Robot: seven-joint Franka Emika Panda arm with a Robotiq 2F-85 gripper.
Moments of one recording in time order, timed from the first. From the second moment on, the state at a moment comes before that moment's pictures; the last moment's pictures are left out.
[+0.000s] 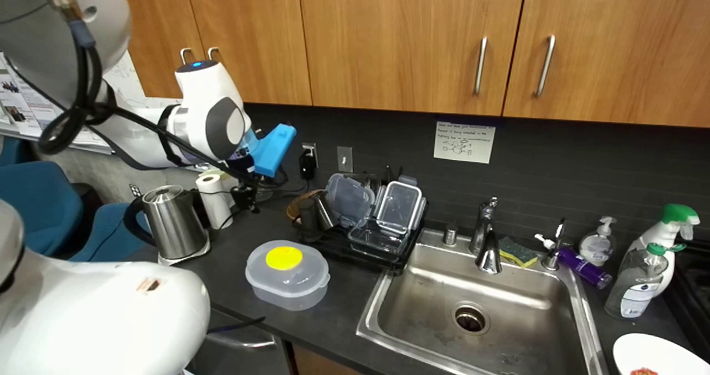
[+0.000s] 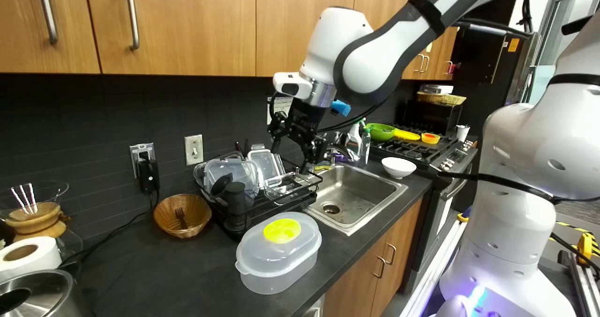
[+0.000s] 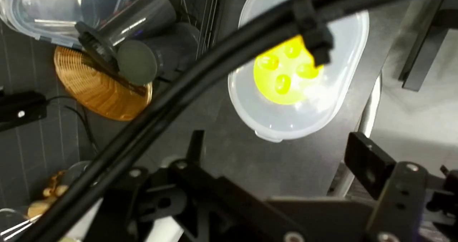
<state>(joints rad) 0.36 -0.38 -0.07 -2.79 -0.12 2.74 -1.35</state>
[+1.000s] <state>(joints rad) 0.59 -0.43 -0.27 -2.77 0.40 2.67 -1.69</state>
